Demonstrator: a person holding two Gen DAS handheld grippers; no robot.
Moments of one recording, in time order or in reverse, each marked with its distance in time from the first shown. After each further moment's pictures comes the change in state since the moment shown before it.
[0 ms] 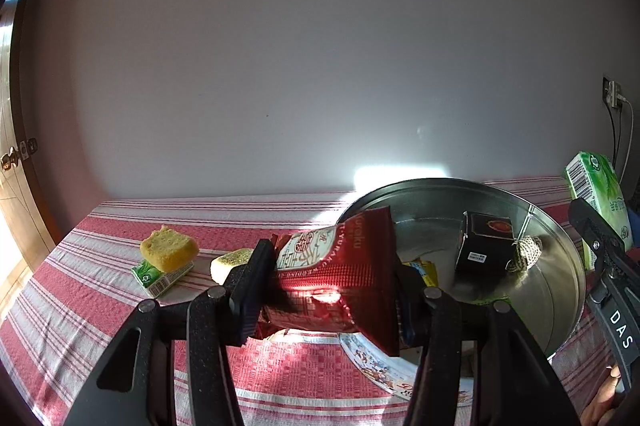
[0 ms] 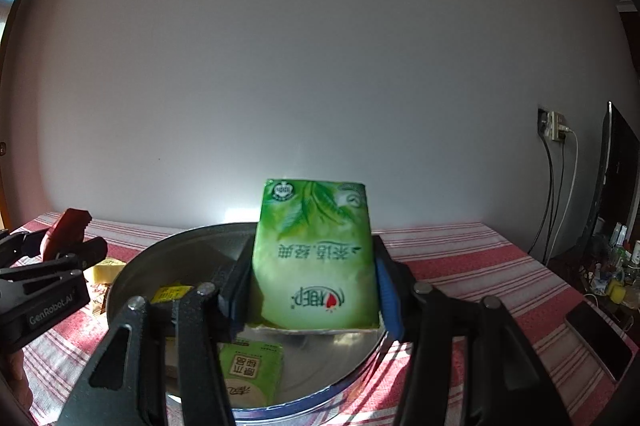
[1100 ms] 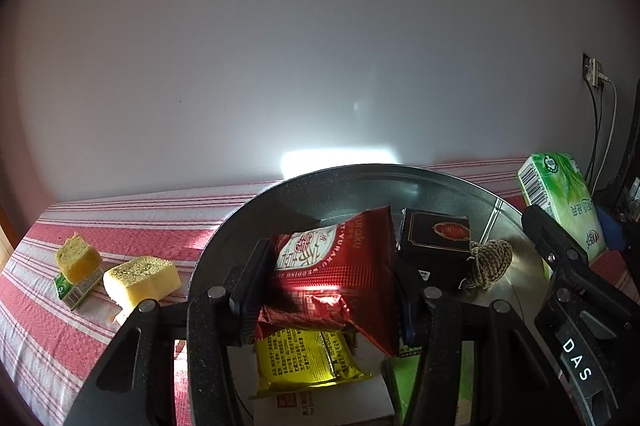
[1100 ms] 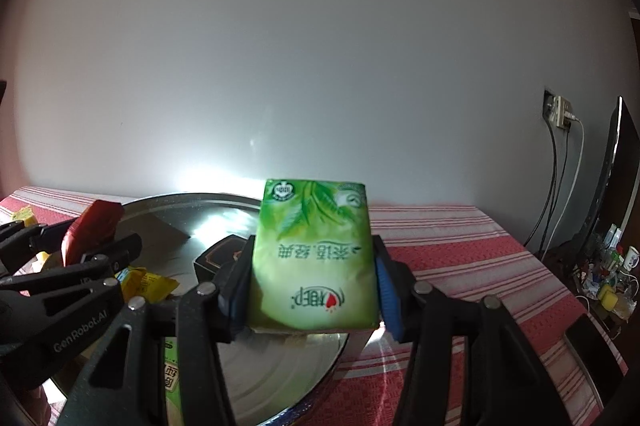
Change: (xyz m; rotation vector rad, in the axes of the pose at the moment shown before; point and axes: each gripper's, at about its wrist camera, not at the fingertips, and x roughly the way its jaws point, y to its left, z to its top) left arm 0.044 -0.054 0.013 0.037 0.081 -0.119; right arm 0.044 -0.009 -0.009 -0.043 0.126 -0.027
